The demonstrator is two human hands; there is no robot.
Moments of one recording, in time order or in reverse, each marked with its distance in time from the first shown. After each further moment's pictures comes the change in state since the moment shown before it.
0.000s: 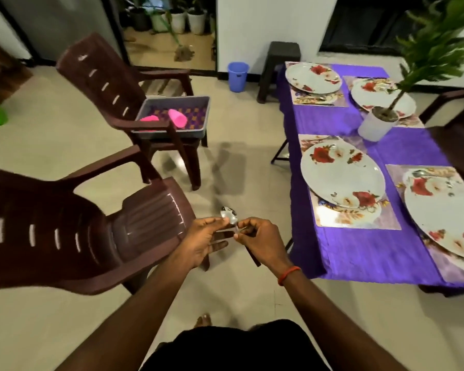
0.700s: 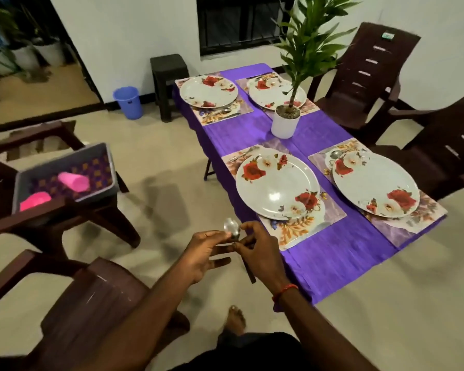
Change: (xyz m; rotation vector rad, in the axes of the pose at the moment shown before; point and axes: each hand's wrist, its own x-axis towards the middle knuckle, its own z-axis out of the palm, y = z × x) left_hand 0.143 0.087 0.111 0.324 -0.427 -0.121; right_hand 0.088 0.015 -0.075 0.094 0.505 0.225
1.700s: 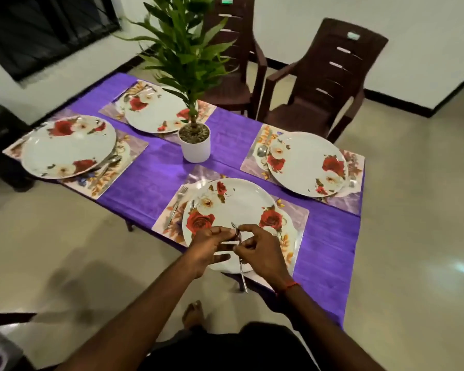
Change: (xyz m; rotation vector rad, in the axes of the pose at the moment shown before) left_hand 0.240 0.145 0.081 0.486 -0.541 -0.189; right_hand 0.175 0.002 -0.038 0.200 0.528 0.397
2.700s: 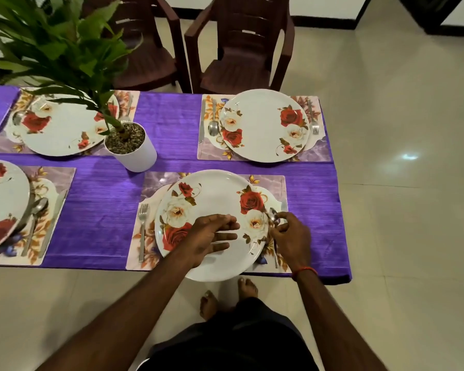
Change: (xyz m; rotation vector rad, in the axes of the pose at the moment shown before) left_hand 0.091 0.028 0.007 0.306 -0.266 -0.176; right_hand 0.029 0.102 -0.016 -0.101 0.611 0.361
